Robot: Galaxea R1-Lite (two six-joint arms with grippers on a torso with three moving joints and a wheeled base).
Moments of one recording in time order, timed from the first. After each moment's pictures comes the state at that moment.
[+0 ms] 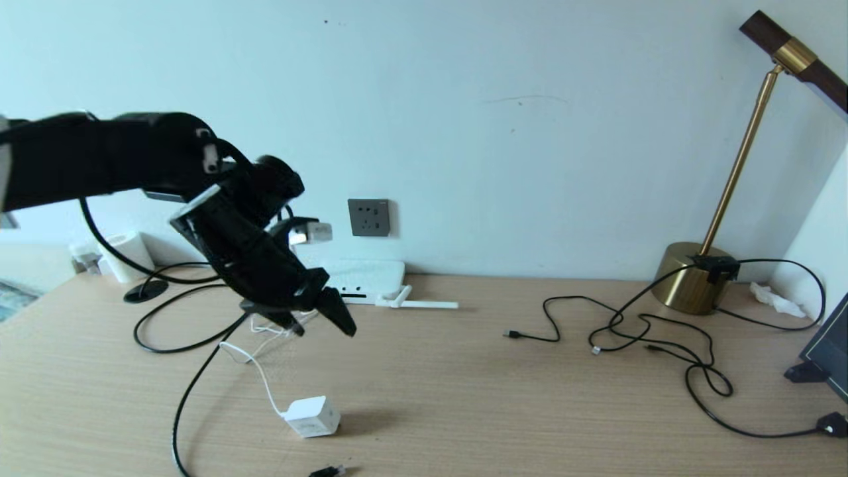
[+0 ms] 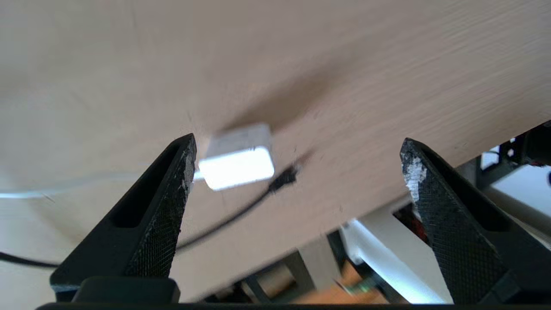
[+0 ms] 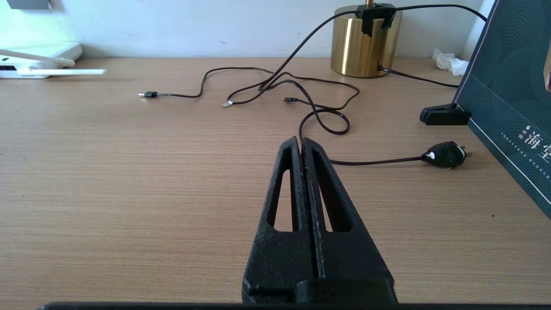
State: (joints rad) left arm -0.28 2.04 -1.92 1.15 -0.35 0.01; right arm 0.01 0.00 0.00 -0.03 -0.03 0.04
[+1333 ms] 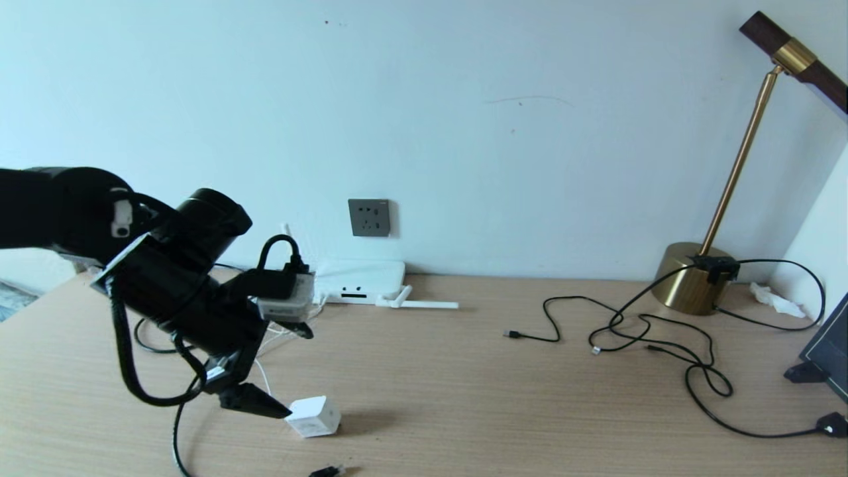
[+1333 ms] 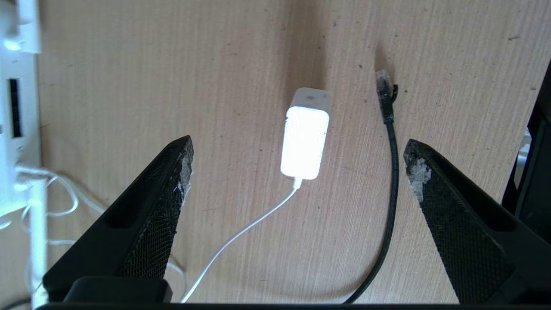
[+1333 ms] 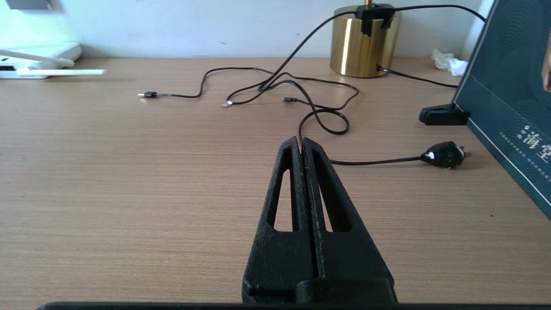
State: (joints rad) left arm -0.21 1.80 -1.37 0.82 -0.42 1.25; right arm 0.01 0.00 0.00 -0.03 -0.03 0.03
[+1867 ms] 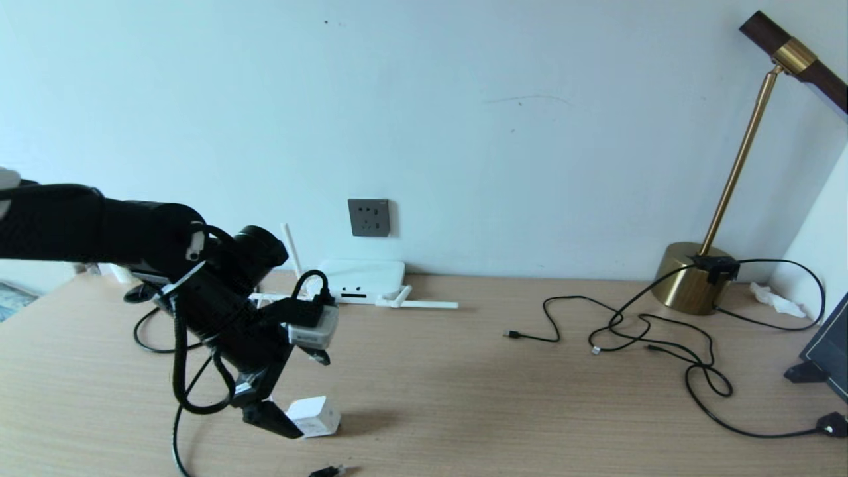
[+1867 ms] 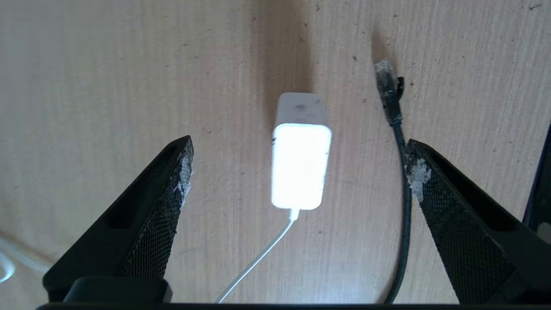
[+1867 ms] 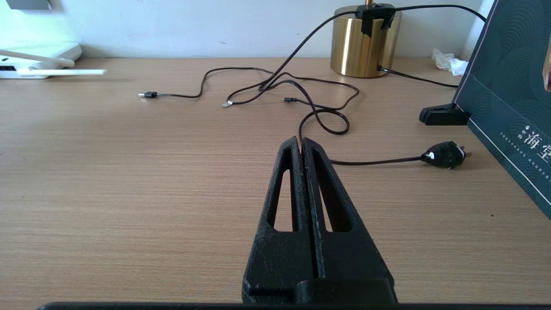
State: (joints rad) left arm -0.23 1.95 -1.37 0.83 -0.42 1.34; right arm 0.01 0.00 0.00 -0.03 -0.03 0.03
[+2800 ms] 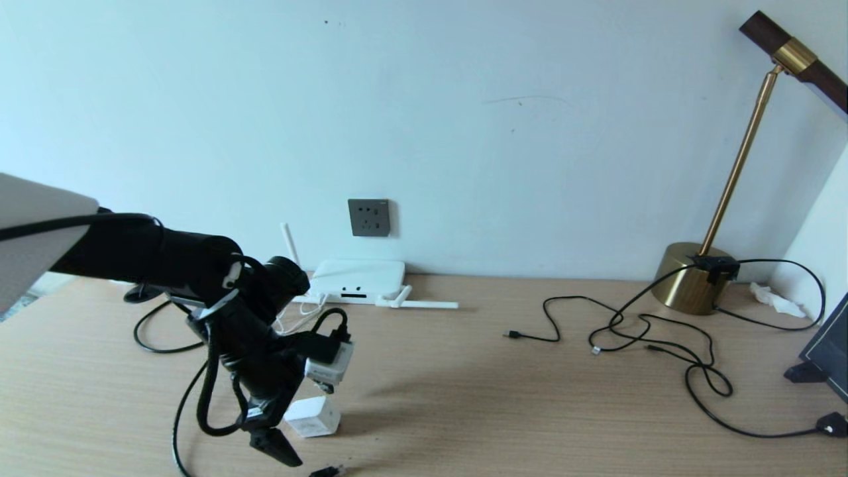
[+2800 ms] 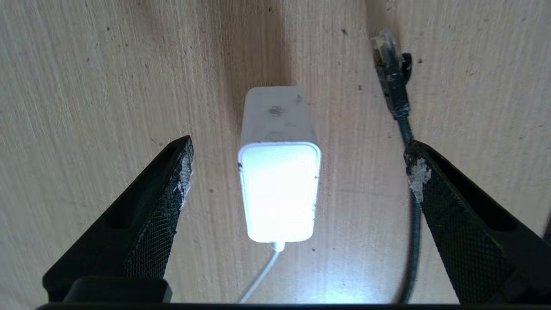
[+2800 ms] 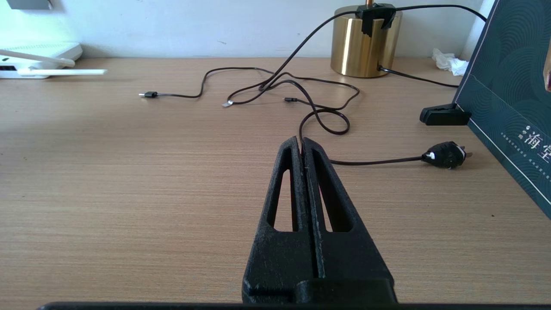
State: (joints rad) left arm -0.27 2.02 -1.31 0.78 -0.34 1.39; right arm 0.01 0.00 0.00 -0.03 -0.03 0.04
